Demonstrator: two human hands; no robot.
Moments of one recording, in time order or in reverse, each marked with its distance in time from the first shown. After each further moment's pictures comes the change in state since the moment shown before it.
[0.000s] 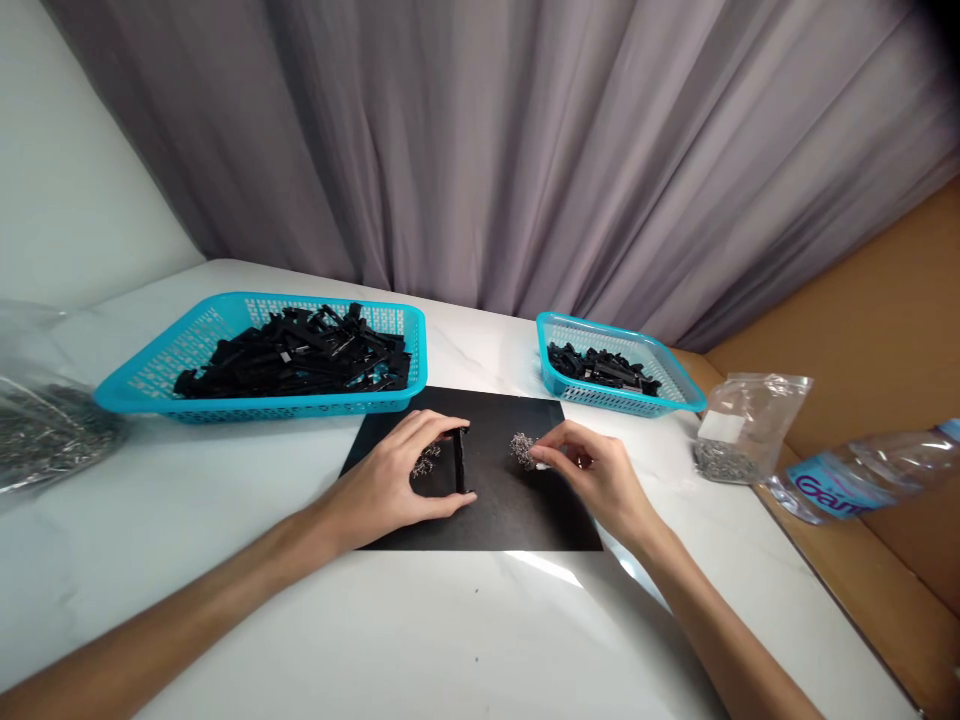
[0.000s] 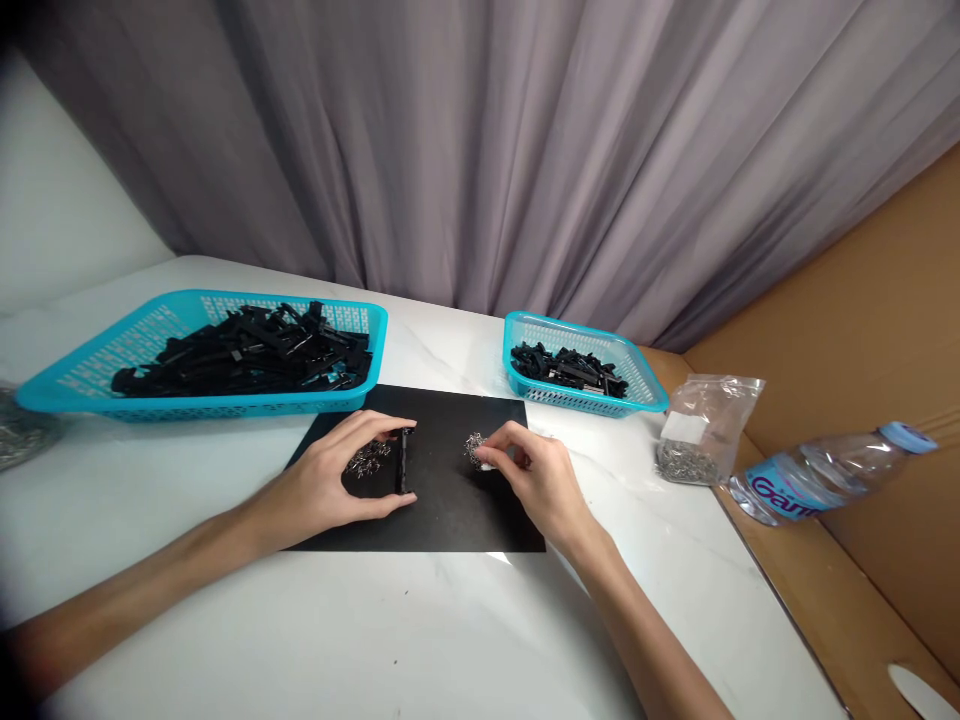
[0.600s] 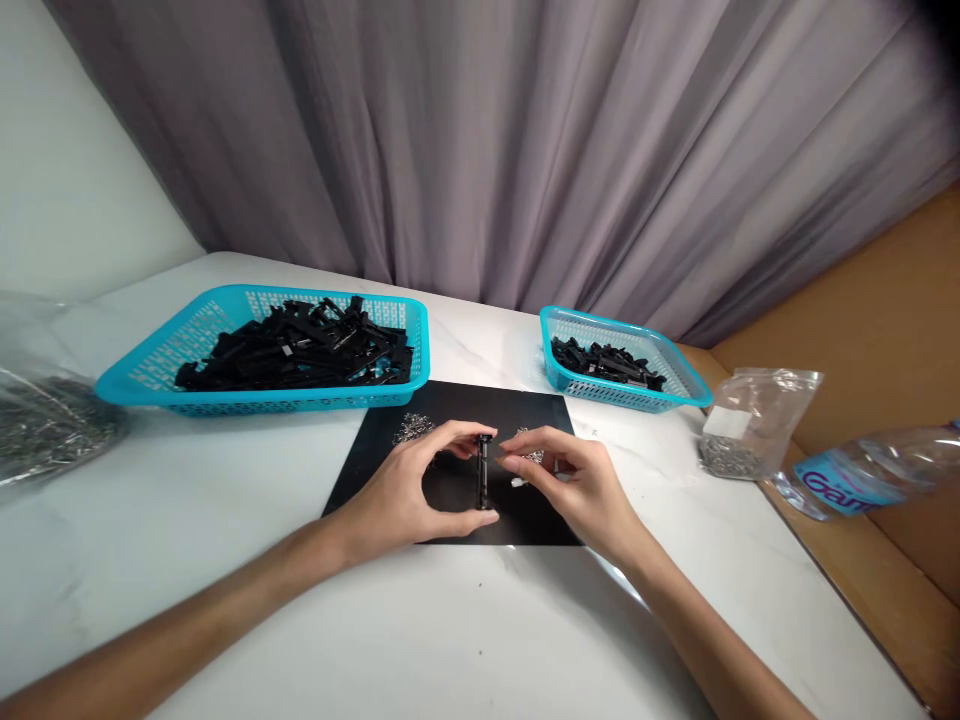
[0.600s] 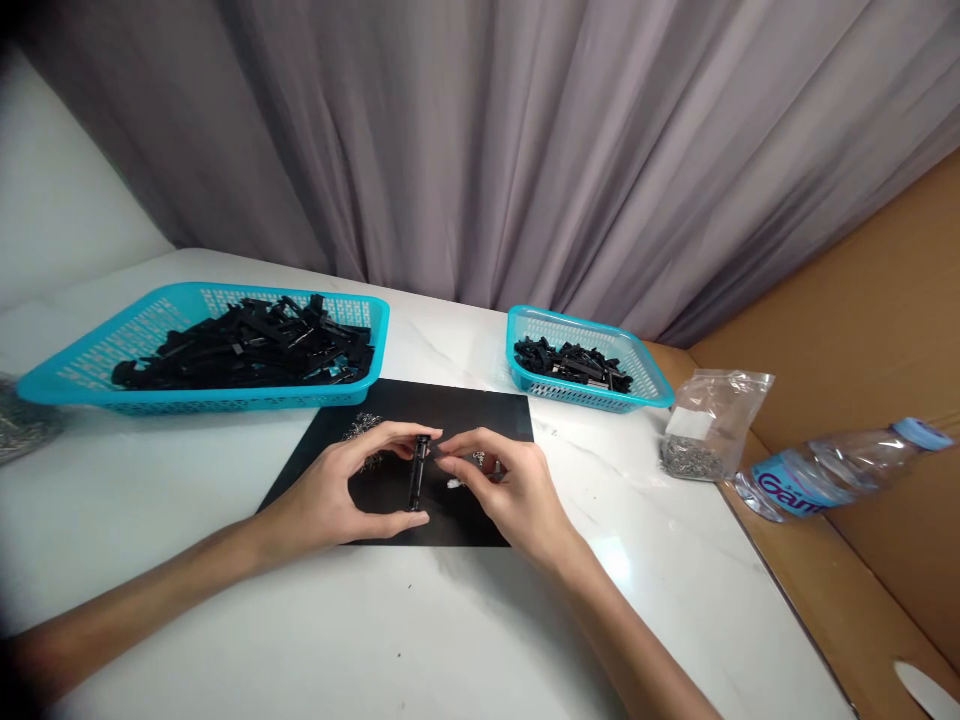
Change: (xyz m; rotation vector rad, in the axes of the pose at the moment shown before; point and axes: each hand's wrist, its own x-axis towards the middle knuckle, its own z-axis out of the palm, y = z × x) left_hand -0.001 0.020 0.008 -0.276 -0.059 -0.111; right_hand -0.008 -0.034 0.019 0.176 -0.053 0.004
